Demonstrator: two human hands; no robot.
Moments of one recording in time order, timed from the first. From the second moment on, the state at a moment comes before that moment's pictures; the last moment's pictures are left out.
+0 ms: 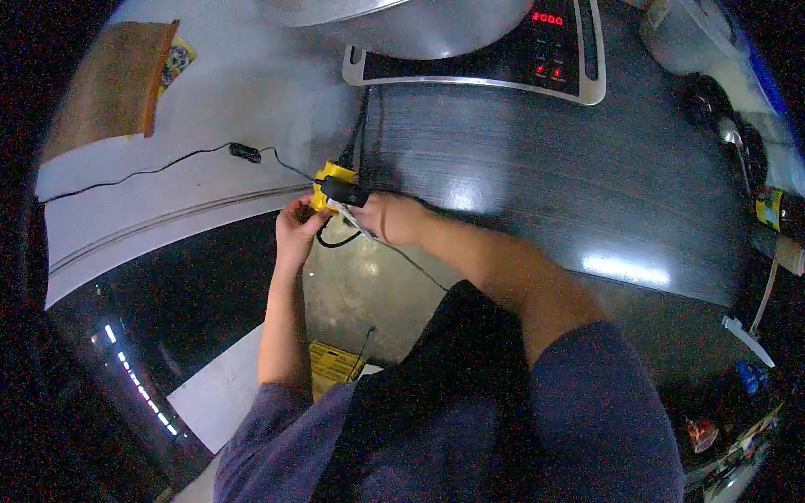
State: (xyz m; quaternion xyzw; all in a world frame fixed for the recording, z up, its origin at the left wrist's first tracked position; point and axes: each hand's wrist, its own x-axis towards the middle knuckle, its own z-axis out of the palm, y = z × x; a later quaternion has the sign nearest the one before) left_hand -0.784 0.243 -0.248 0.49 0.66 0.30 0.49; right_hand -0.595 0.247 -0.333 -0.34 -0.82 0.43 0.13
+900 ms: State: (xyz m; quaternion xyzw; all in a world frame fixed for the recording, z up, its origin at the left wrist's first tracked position) left_hand -0.793 0.229 -0.314 0.58 0.67 0.29 0.36; right_hand -0.287 0.117 -0.272 -0.58 -0.49 0.55 0.35
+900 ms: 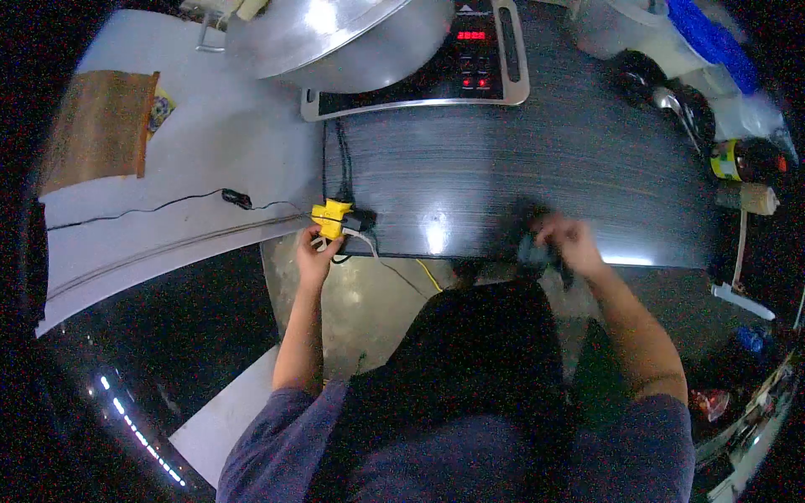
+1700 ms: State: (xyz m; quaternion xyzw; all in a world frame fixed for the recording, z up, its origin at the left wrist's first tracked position) left_hand -0.573 0.180 -0.207 0.81 0.37 0.39 0.25; right_hand -0.222 -0.099 -0.391 -0.70 -0.66 0.22 0.19
